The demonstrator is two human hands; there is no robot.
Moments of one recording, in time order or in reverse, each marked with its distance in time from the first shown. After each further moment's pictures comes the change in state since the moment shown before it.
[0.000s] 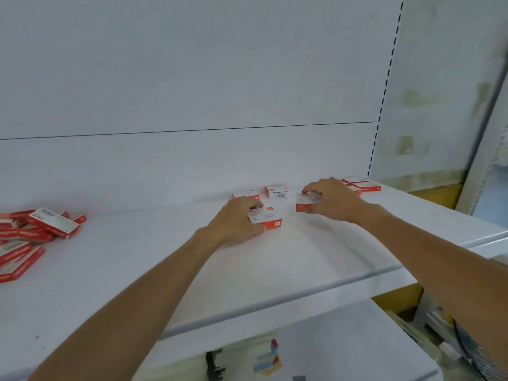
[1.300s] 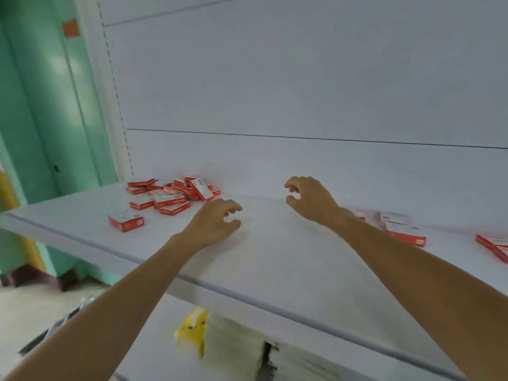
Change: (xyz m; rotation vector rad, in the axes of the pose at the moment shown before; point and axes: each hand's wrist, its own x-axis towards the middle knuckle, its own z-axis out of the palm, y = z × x) left_hand -0.120 -0.041 -0.070 0.298 0.401 -0.571; right_hand 0.076 -0.155 0.056 0.366 -0.005 -0.651
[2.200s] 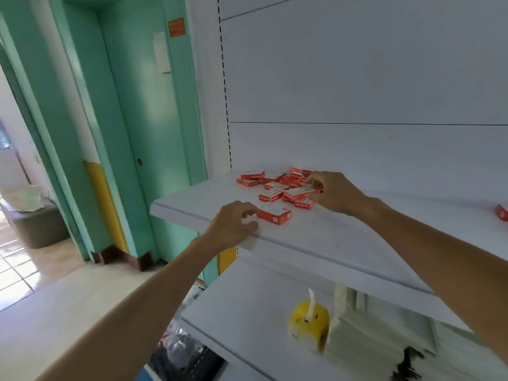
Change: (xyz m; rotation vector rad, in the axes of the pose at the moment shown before) left_hand -0.086 -0.227 -0.127 0.010 0.040 -0.121; right_hand 0.060 -0.235 0.116 0.115 -0.144 -0.111
